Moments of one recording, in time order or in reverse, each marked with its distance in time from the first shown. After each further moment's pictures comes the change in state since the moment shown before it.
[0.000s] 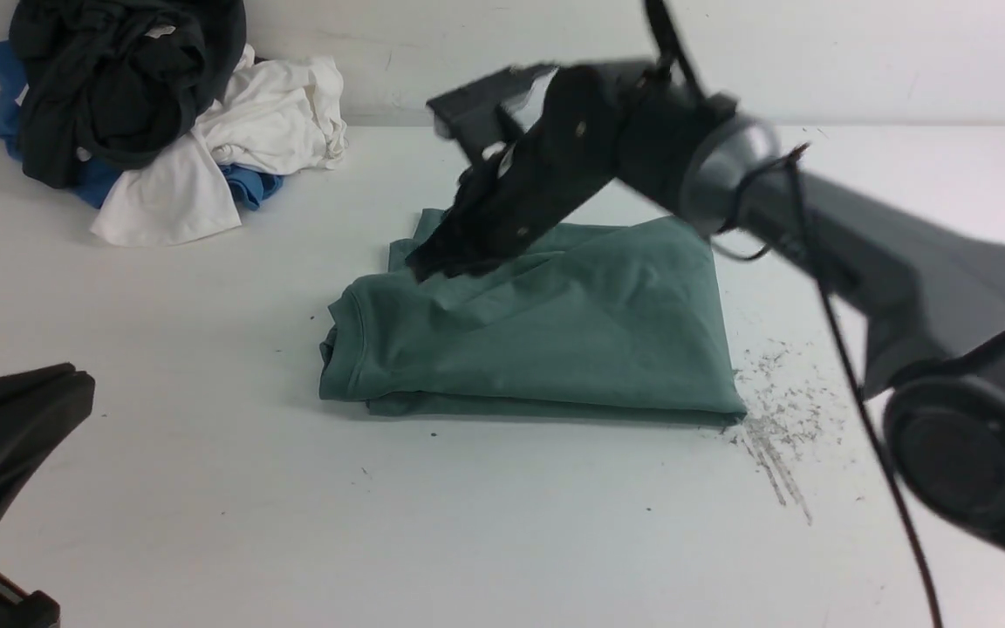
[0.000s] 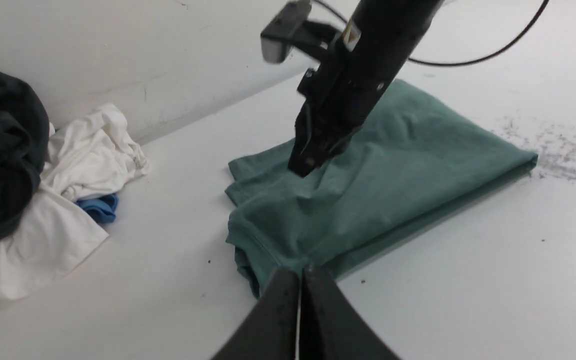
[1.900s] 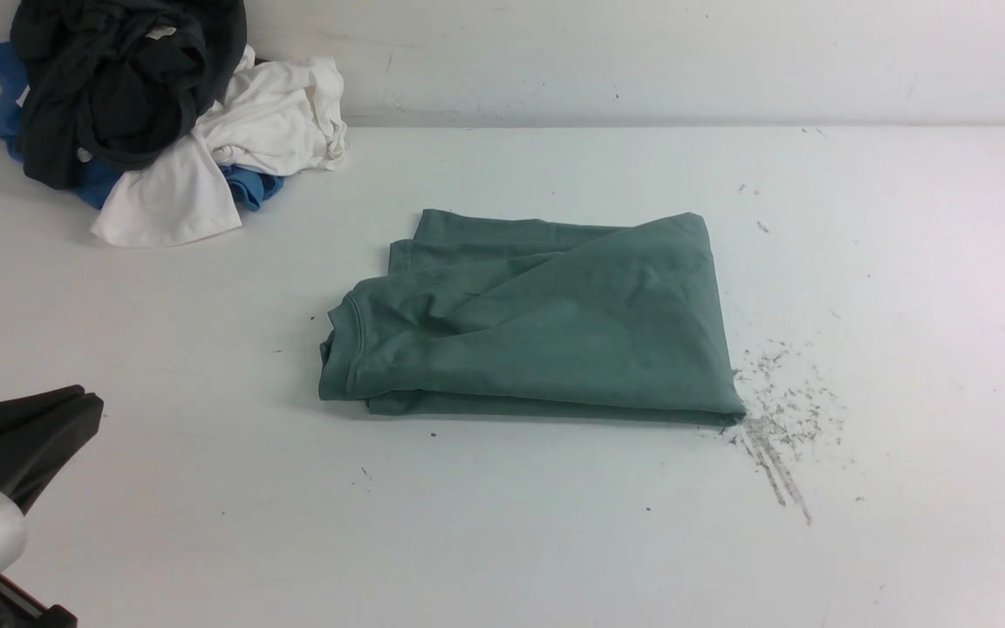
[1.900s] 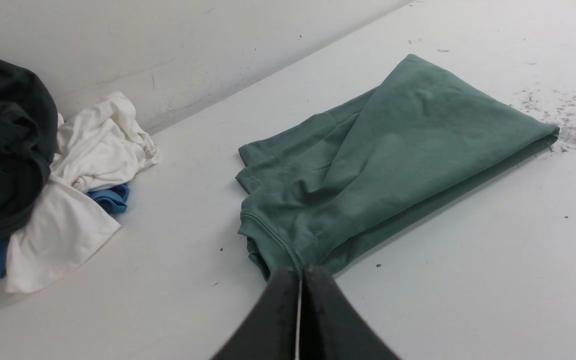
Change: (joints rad) right arm -0.244 -2.451 1.935 -0.088 -0.287 -0.082; left arm 0.000 -0.002 0.040 -0.020 -0.043 0.061
